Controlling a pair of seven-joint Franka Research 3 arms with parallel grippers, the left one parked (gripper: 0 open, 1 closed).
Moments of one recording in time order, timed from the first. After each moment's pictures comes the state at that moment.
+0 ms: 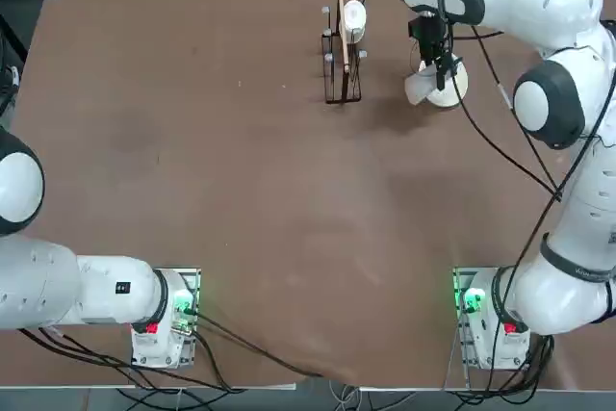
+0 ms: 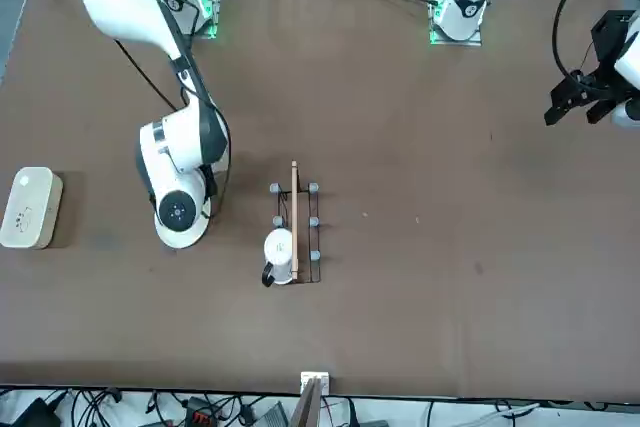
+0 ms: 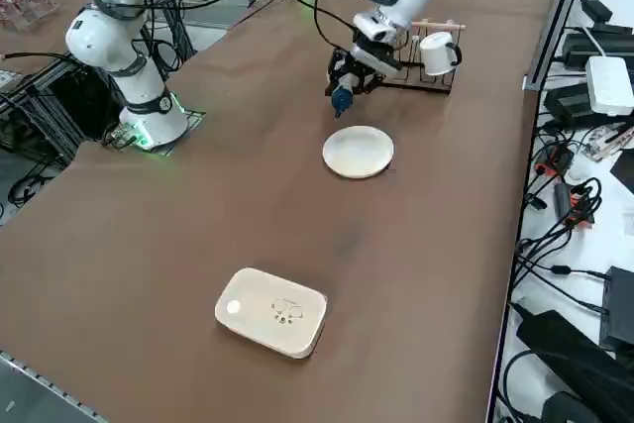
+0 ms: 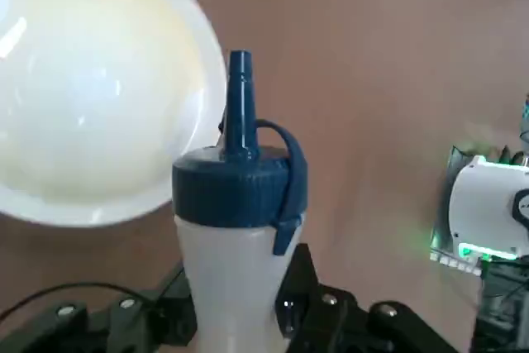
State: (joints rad) arm 0.28 0.69 0.07 -1.42 -0.13 1.48 1.53
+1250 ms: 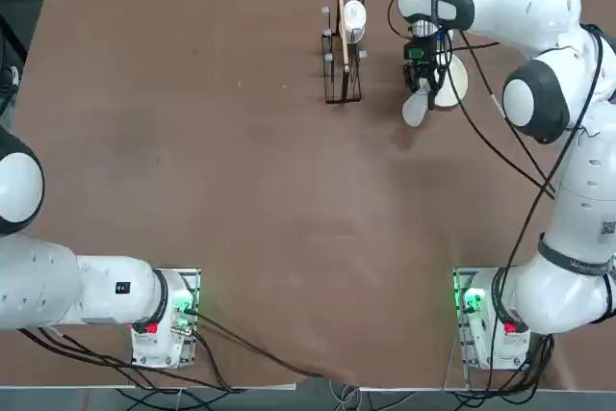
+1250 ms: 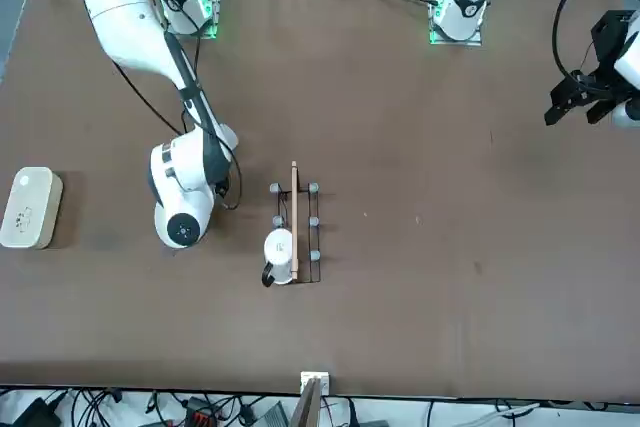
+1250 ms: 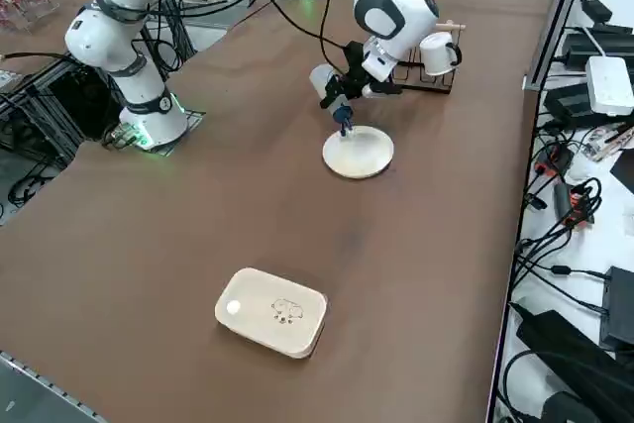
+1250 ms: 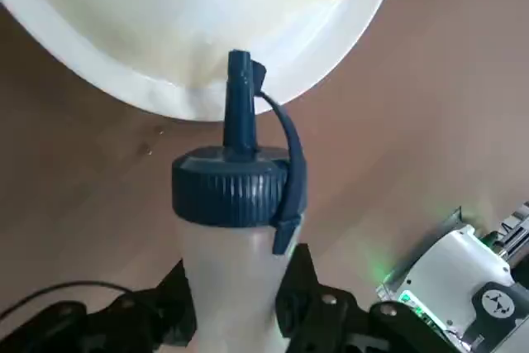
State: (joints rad) arm 0.27 0.78 0.06 -1.42 0.01 1.49 0.97
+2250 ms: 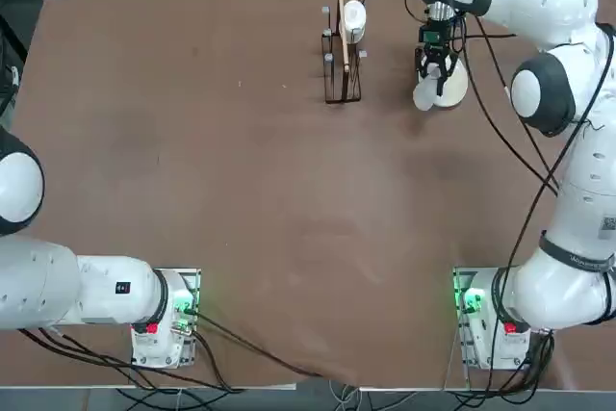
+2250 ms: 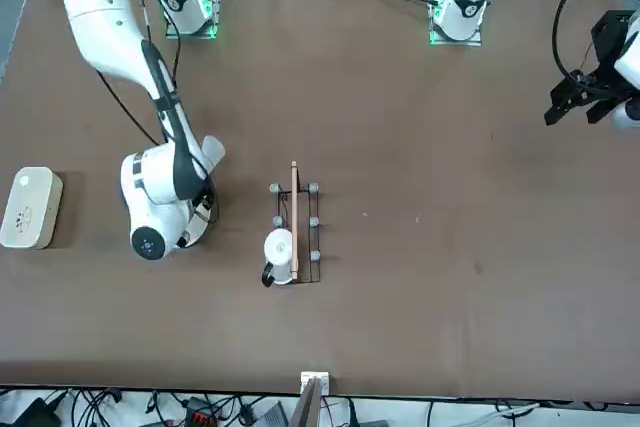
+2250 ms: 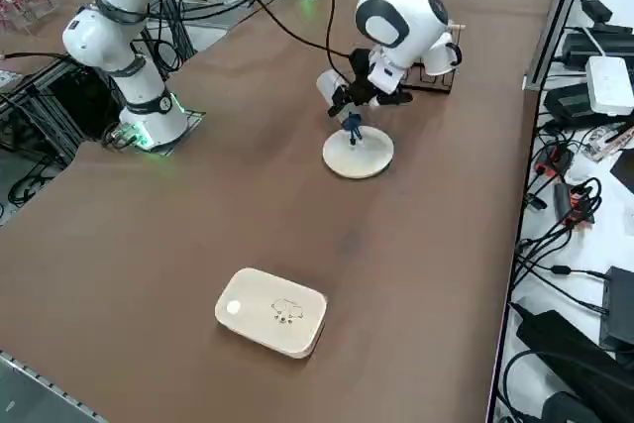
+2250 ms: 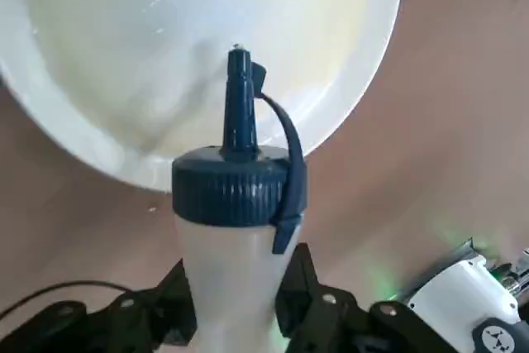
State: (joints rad) arm 0.17 0.81 0.06 -1.34 0.03 1.50 0.85
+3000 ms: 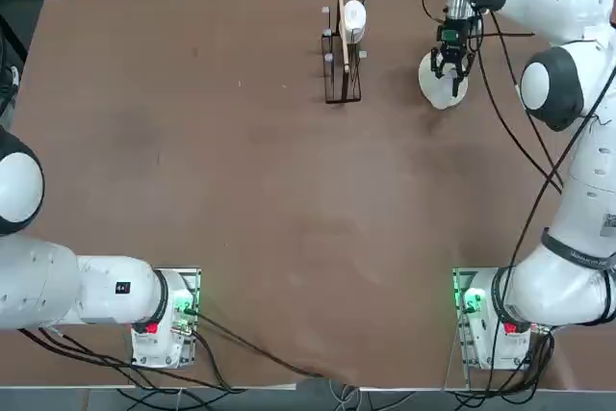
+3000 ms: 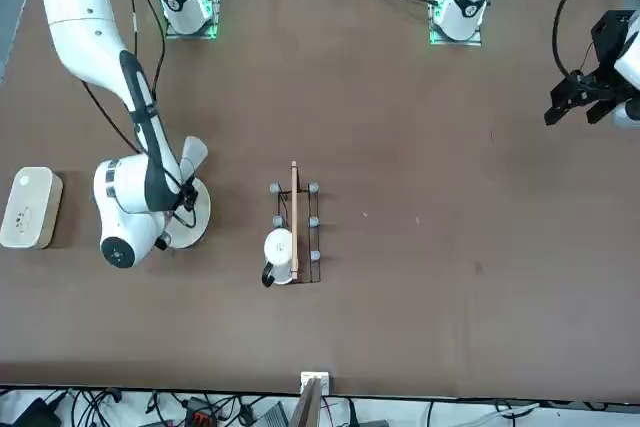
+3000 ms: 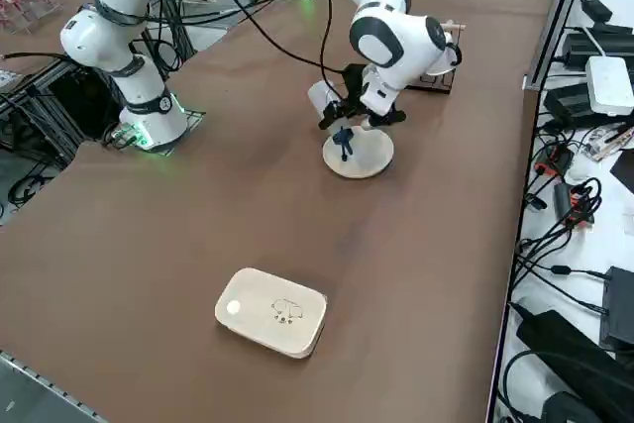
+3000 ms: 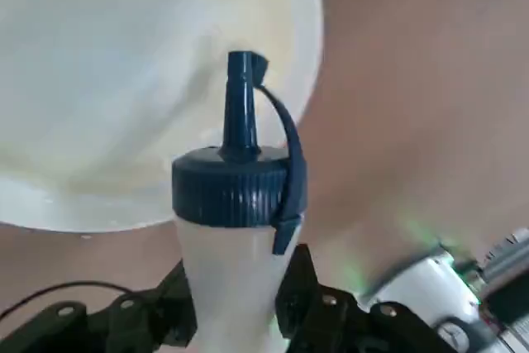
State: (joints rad) arm 0.09 0.81 0.05 -1.34 0.03 1.42 0.76
